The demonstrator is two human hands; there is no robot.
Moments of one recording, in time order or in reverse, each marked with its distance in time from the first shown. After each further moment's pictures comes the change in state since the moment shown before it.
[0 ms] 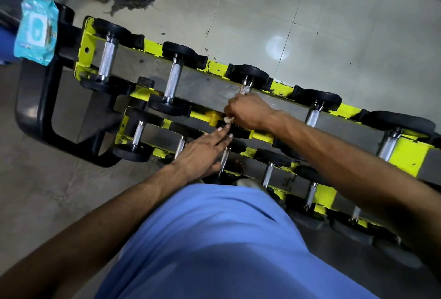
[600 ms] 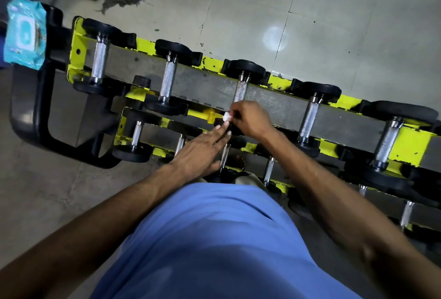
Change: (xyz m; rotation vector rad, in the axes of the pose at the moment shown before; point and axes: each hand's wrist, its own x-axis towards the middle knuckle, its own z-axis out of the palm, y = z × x) left_hand 0.002 -0.004 0.004 0.014 -0.007 0.021; right_hand -0.021 -0.017 0.040 0.571 0.201 0.471
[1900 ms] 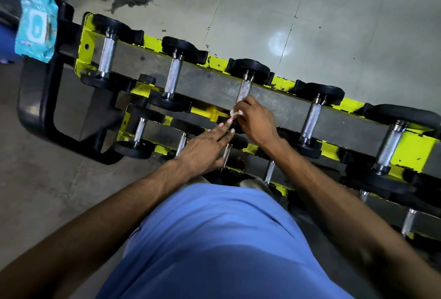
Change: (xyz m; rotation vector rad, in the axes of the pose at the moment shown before) left_hand -0.001 0.013 -0.006 -0.047 0.021 -0.041; right_hand -0.017 0.007 0.006 -0.121 0.222 -0.132
